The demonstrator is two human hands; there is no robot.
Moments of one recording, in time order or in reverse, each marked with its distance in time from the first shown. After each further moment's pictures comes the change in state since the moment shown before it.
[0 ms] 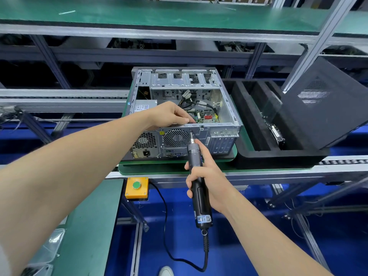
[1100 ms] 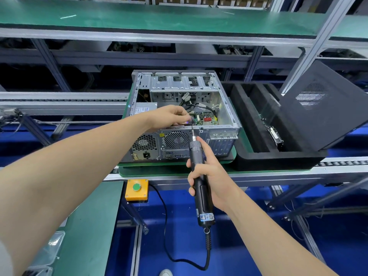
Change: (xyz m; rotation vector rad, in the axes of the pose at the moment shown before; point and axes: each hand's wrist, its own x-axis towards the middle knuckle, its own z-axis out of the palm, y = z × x) left_hand -0.010 0.008 0.003 -0.050 -0.007 -0.050; right_hand -0.004 -0.013 0.001 0.030 -0.019 -0.018
